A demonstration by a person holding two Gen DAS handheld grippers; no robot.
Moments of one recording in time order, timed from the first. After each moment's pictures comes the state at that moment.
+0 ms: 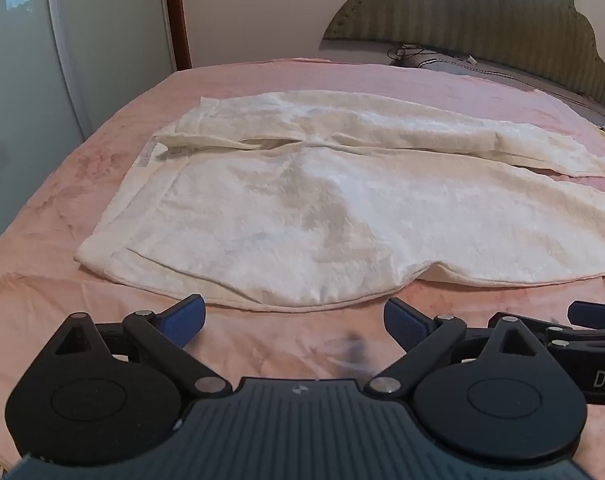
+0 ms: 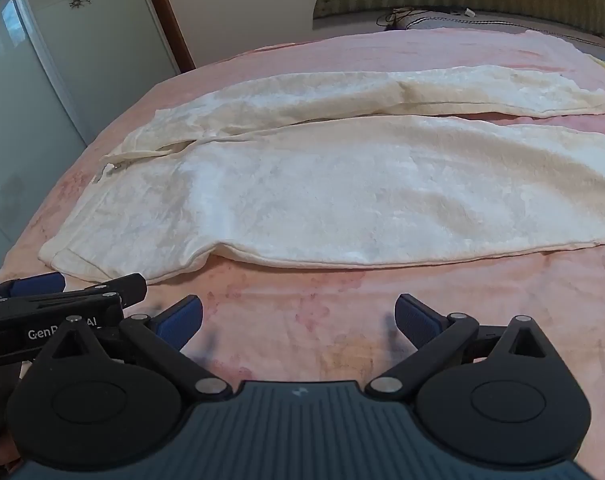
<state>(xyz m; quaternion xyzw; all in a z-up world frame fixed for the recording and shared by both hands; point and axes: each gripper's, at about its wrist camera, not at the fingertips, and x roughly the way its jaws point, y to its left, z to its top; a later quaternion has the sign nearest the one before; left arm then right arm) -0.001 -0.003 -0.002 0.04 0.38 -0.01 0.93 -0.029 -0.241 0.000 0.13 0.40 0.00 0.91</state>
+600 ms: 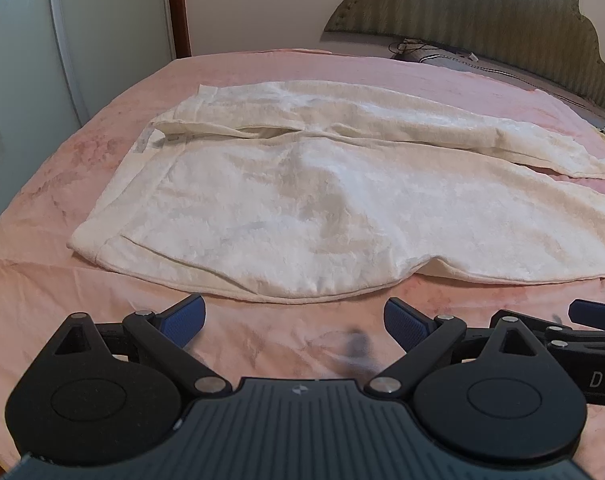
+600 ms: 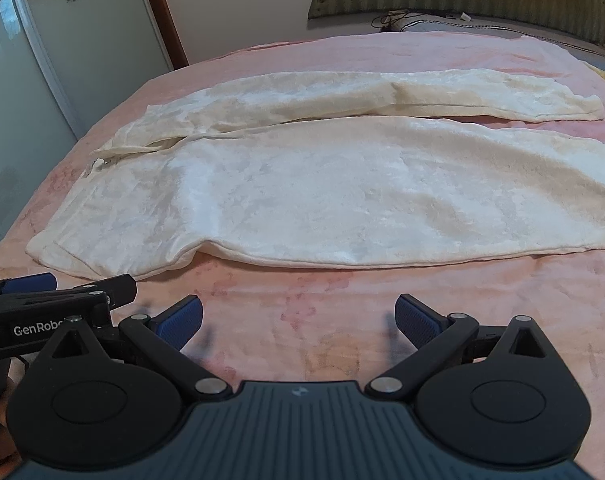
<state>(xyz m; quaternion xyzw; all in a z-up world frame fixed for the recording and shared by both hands) 0.003 -0.003 -0.007 0.03 0.39 -0.01 0.92 -0.028 -0.241 -0.004 0.11 0.40 -0.01 0.91</state>
